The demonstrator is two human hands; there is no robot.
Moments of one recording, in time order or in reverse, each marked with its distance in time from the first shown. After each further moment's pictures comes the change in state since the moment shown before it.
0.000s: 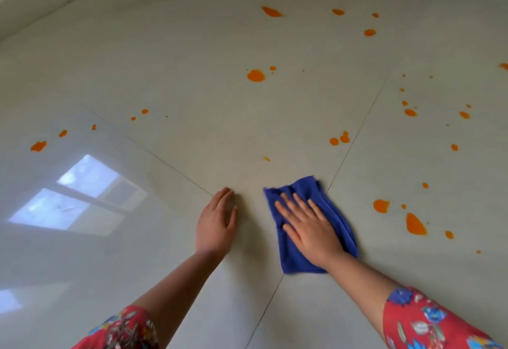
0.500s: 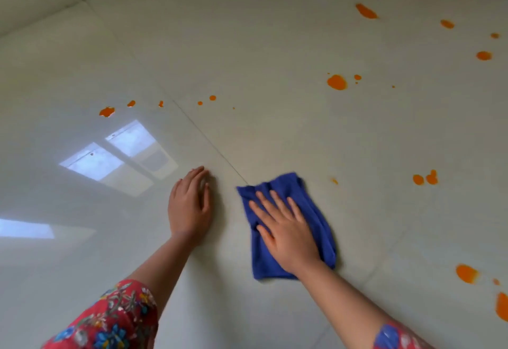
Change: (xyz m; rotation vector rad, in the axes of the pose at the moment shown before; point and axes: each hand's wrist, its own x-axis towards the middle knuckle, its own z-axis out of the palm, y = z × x) left_hand 0.038 -0.130 -0.075 0.074 0.444 -0.162; right_hand 0.106 -0.133 0.010 0.097 0.029 -0.231
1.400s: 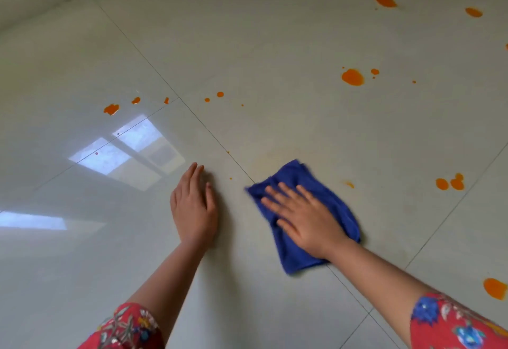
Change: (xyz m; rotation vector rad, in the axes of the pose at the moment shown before) left_hand 0.001 0.006 0.005 0.057 0.062 -0.186; right_hand 0.034 0.045 -0.006 -0.063 -0.021 -0.319
